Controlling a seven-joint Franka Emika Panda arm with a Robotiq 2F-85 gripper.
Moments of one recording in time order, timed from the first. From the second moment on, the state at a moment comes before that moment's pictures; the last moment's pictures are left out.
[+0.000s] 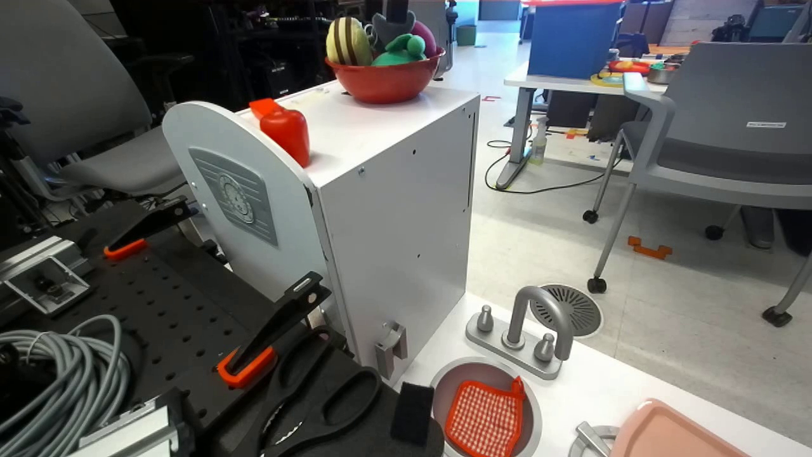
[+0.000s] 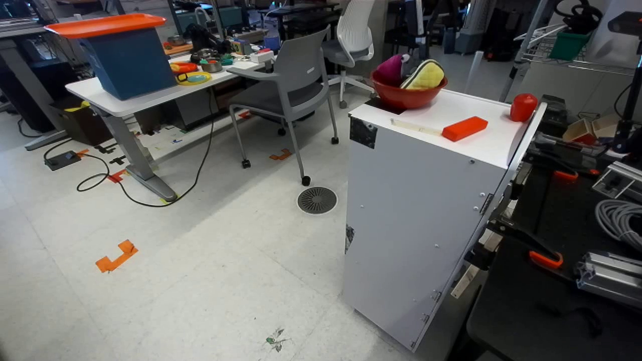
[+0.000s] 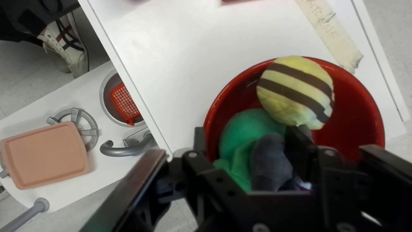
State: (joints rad) arm -0.02 0.36 -0.05 -1.80 0.06 1.96 0.32
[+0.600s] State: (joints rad) arm -0.02 0.36 -0.05 -1.80 0.06 1.96 0.32
